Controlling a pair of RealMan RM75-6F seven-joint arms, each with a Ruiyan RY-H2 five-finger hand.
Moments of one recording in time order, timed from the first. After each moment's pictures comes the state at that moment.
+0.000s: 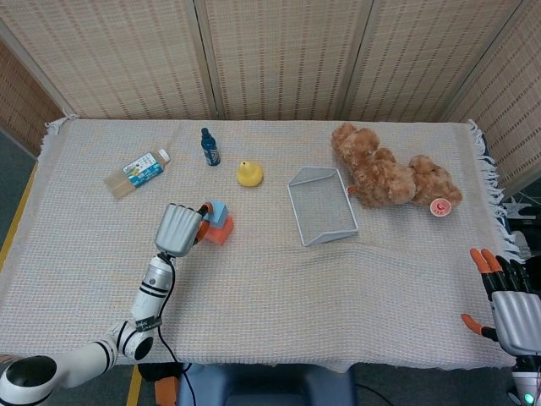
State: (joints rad) left arm -0.76 -1.87 -0.24 -0.91 1.44 1.33 0.28; right arm 0.00 -1.04 0.01 -1.77 -1.48 1.49 -0.17
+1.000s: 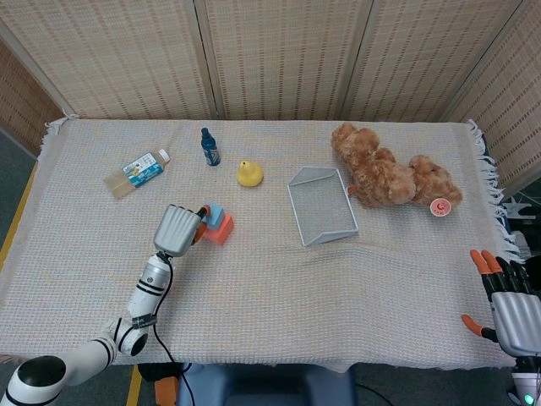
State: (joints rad) left arm -0.76 -1.90 -0.19 -0.77 1.47 1.31 0.19; right arm -0.01 -1.04 0.01 -1.77 -1.47 1.48 -0.18
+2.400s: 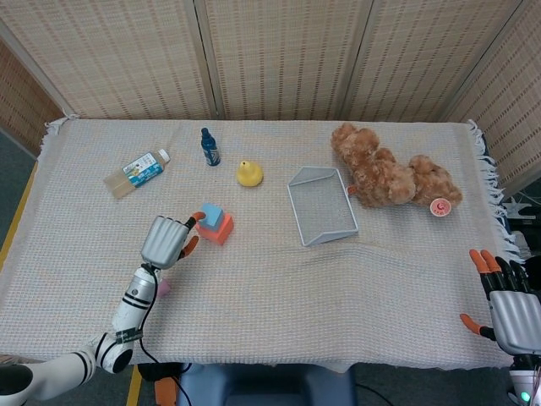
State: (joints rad) left arm -0.66 -1.75 -0.14 -1.06 1.46 1.33 0.18; right arm 0.00 -1.04 0.02 -1.78 -1.45 1.47 -0.21
